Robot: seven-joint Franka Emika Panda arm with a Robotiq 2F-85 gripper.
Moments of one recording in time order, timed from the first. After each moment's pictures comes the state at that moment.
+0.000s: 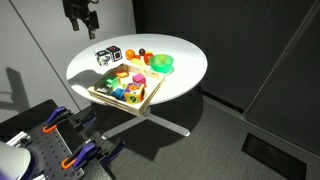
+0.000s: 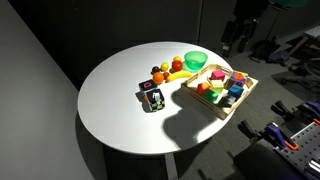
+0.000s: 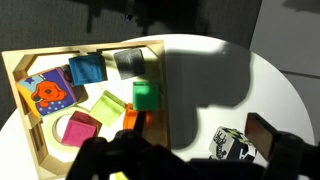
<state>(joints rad) 0.20 -0.22 0.08 -2.42 0.26 2.12 -0.04</state>
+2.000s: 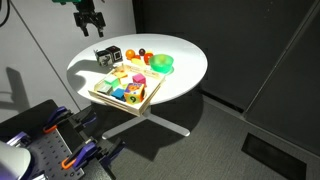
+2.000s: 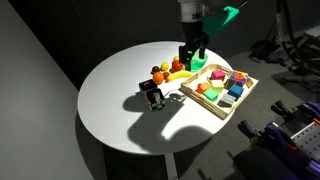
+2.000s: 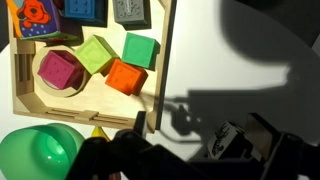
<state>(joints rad) 0.28 0.20 0.23 -2.03 -0.11 2.10 0.22</state>
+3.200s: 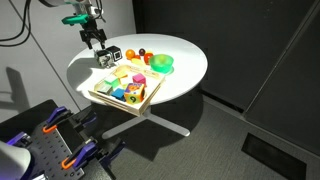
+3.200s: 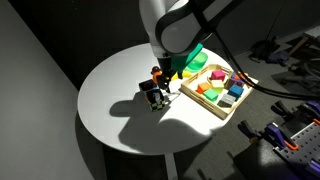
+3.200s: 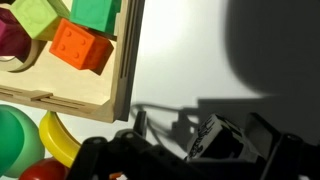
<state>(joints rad) 0.45 0.53 0.18 -1.79 -0.23 2.15 0.35</state>
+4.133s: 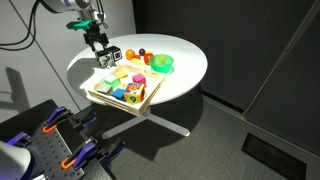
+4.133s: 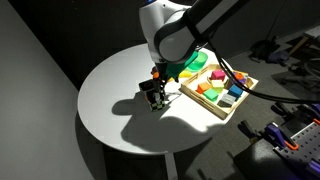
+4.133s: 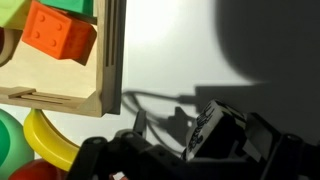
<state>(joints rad) 0.46 0.60 0.17 -1.75 -0.23 2.22 0.41</state>
